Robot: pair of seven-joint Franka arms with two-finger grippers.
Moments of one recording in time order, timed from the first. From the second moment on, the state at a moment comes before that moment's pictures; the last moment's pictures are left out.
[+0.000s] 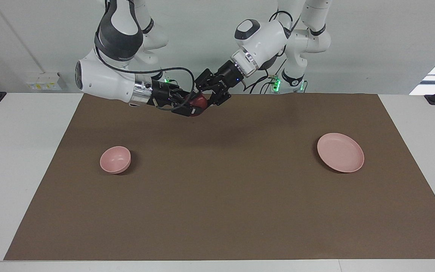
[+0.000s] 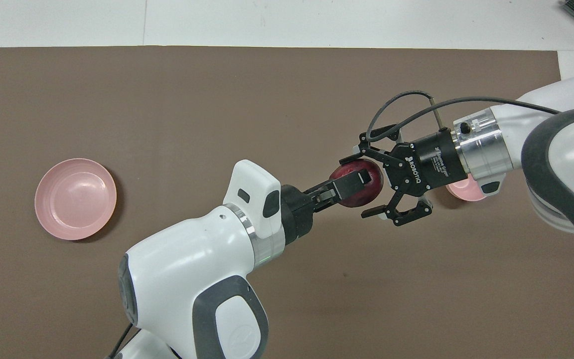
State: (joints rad) left arm -0.10 0.02 -0.75 -1.97 -1.12 2.85 -0.20; right arm 0.24 0.10 -0.12 -1.77 0.99 1.62 1.01
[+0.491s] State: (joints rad) left arm -0.10 0.02 -0.75 -1.97 -1.12 2.85 -0.20; right arm 0.24 0.10 -0.12 -1.78 0.99 1.62 1.01
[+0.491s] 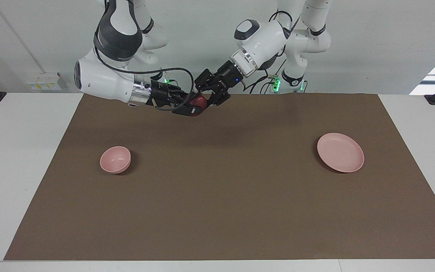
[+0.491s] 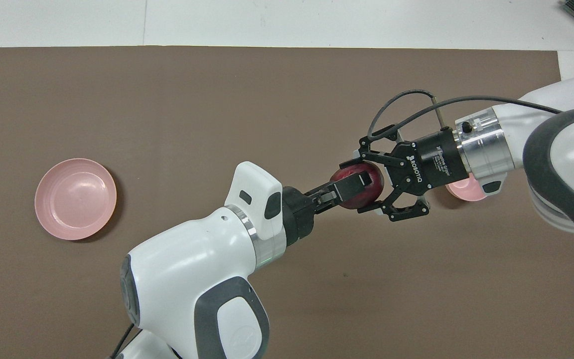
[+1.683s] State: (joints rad) left arm -0.07 0.02 -0.50 -1.96 -0.53 2.22 -0.28; right arm 0.09 0.10 -0.14 -1.75 0.89 1.49 0.85
